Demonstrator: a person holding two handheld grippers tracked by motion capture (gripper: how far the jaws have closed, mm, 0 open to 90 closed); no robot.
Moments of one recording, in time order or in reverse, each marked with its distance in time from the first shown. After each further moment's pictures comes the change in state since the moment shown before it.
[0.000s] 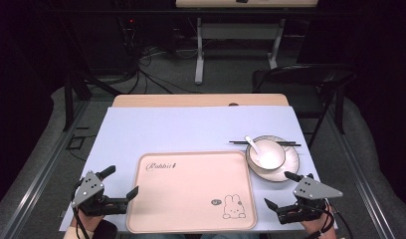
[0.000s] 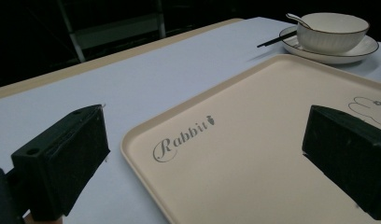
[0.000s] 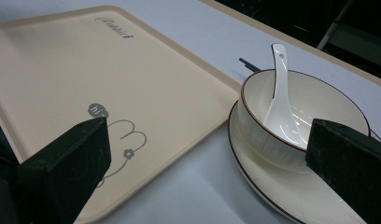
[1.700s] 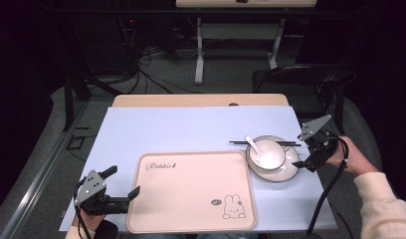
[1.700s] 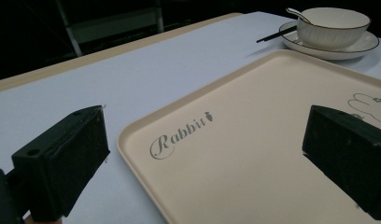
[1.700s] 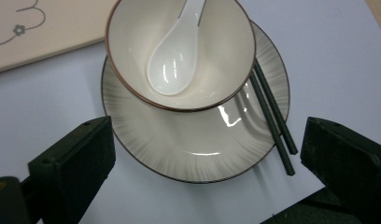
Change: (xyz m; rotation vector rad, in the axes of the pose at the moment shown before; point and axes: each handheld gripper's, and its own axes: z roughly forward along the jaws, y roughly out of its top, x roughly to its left) left arm 0.000 0.000 0.003 0.021 -0.006 -0.015; right arm -0.160 0.060 0.039 0.522 0.242 -0.280
